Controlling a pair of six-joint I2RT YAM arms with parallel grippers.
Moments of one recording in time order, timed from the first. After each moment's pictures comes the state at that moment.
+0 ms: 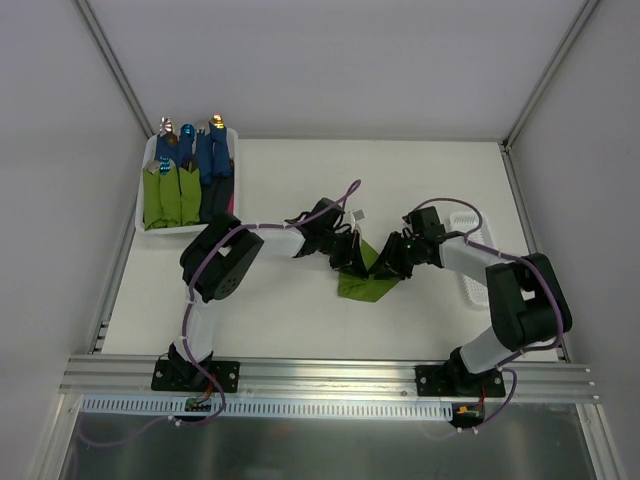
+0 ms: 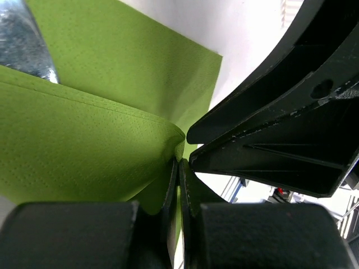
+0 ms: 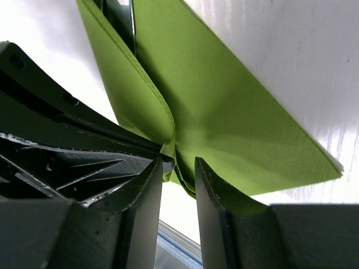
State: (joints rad) left arm -0.73 2.08 1.21 0.06 0.72 -0.74; right arm 0.32 1.55 0.76 -0.29 -0.47 0.74
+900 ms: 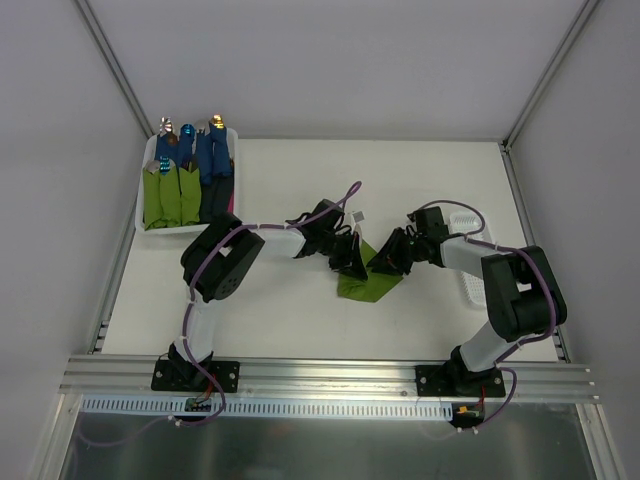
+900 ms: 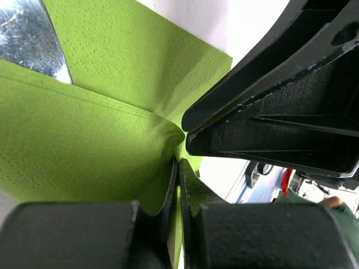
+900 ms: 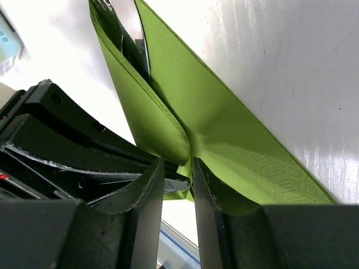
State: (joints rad) left arm -0.73 2.08 1.21 0.04 0.70 -0.72; right arm 0.27 1.62 0.74 -0.14 -0.54 0.83
